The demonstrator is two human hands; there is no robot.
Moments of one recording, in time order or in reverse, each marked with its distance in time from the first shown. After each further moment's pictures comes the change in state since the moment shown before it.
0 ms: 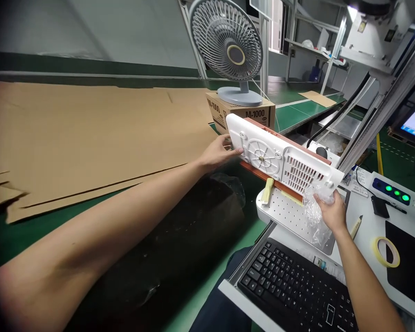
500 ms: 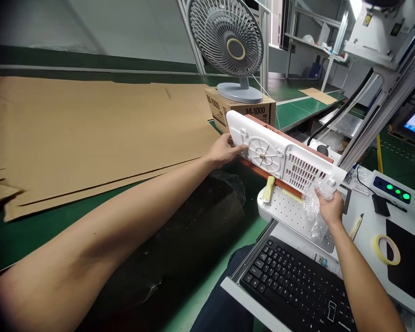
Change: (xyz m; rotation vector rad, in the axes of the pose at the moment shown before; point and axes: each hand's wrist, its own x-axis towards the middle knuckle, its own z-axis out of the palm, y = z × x) left_hand 0.011 -0.008 0.014 0.161 0.105 -0.056; right_hand 0.007 0.000 0.023 0.011 0.139 0.049
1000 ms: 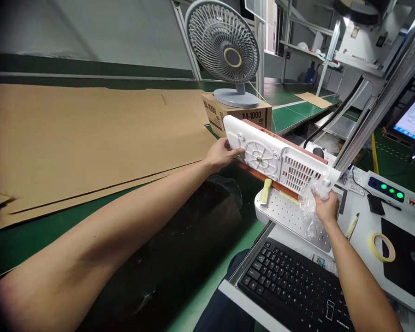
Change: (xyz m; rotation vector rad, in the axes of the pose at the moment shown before) left_hand 0.000 0.002 0.004 0.033 0.033 0.011; right_hand 0.000 0.002 0.002 0.025 0.009 0.000
